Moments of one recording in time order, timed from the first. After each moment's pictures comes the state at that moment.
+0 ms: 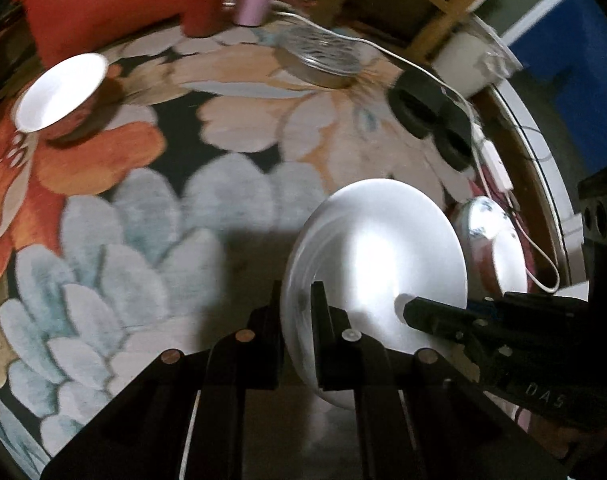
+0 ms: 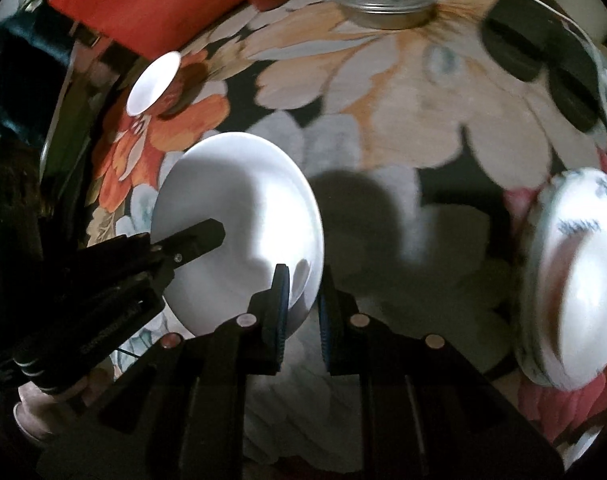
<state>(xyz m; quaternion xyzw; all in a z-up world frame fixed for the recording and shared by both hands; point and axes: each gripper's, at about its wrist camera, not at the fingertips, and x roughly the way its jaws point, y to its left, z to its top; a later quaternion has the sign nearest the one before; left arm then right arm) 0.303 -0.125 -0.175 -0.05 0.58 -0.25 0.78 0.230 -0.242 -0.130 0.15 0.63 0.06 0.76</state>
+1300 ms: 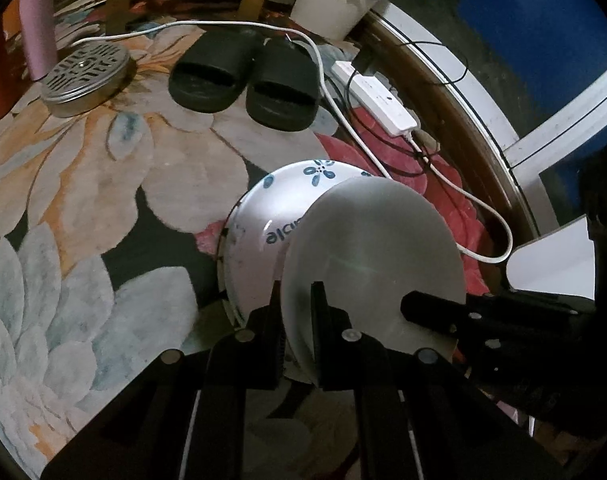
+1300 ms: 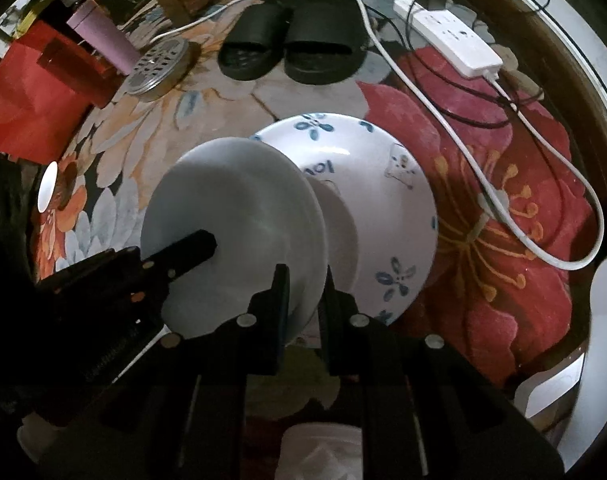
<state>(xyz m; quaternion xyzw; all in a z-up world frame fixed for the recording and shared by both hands) 0.255 -0.352 -0.162 0.02 0.56 -0.38 0.74 0.147 -0.436 -0.111 0.20 0.60 -0.11 0.76</state>
